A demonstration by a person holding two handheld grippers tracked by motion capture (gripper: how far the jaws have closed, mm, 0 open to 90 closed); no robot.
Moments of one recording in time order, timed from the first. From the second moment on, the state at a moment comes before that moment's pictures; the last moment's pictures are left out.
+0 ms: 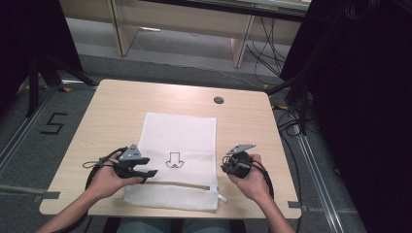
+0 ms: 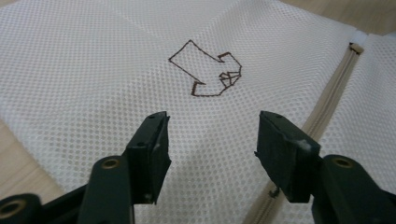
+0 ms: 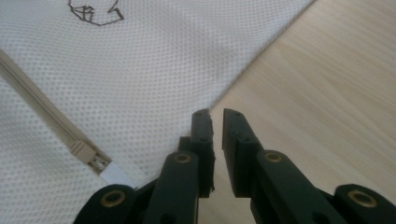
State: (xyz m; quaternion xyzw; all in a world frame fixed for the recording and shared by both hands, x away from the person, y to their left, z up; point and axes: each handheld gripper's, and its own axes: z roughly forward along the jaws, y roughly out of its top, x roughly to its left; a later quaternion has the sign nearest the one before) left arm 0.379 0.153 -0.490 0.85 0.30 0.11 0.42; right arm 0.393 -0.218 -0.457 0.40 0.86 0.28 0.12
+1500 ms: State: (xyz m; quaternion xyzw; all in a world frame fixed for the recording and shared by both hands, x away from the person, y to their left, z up) left arm 0.364 0.083 -0.484 0.88 0.21 0.06 0.43; right arm 0.376 -0.182 -0.480 0.40 0.90 0.18 0.00
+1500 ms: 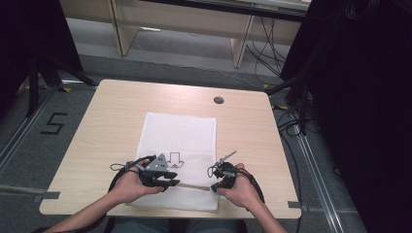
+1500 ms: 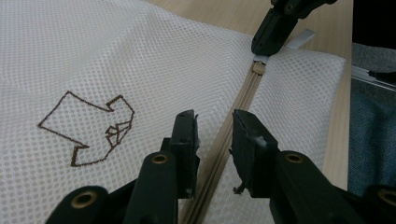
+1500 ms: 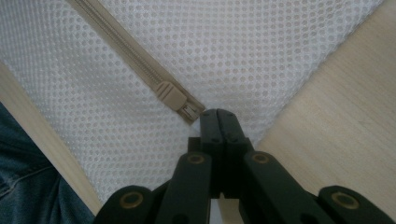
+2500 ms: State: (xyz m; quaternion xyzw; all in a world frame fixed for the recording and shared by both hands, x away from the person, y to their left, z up) left arm 0.371 -0.005 -0.506 0.90 0.14 0.01 0.41; right arm 0.378 -0.183 -0.481 0.40 0.90 0.18 0.00
